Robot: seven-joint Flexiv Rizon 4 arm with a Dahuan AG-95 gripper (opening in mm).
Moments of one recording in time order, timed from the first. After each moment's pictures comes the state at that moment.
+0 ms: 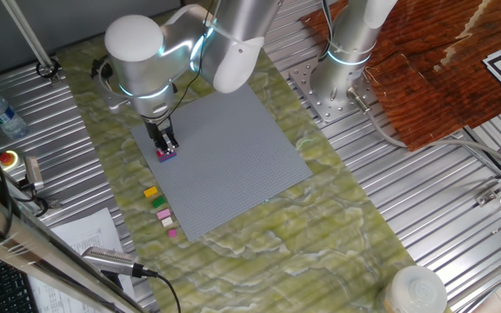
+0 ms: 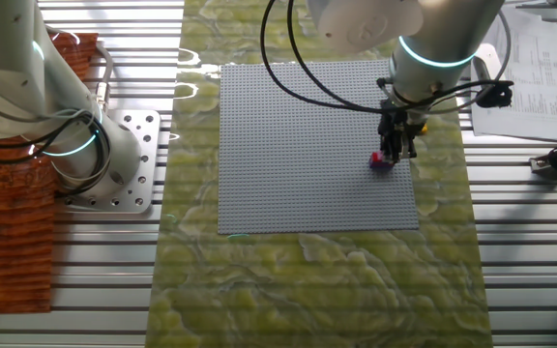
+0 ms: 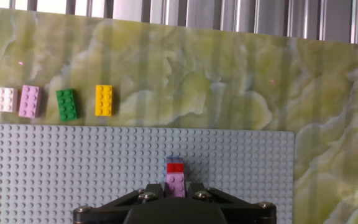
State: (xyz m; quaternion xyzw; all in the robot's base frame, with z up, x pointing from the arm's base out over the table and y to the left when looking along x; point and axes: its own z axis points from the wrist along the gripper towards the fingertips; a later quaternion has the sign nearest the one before) arm 0.564 -0.005 0.052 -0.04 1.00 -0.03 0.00
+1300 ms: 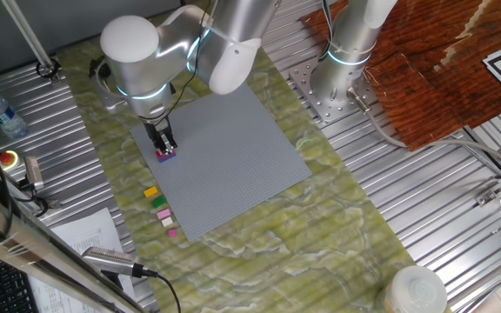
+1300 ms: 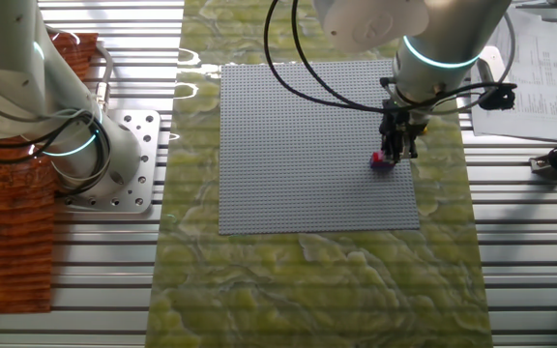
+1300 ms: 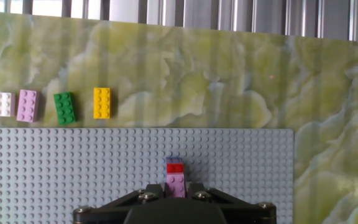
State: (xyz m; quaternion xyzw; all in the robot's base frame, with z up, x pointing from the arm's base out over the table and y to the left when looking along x) arm 0.566 -0.005 0.052 -0.03 1.00 -0.02 0.01
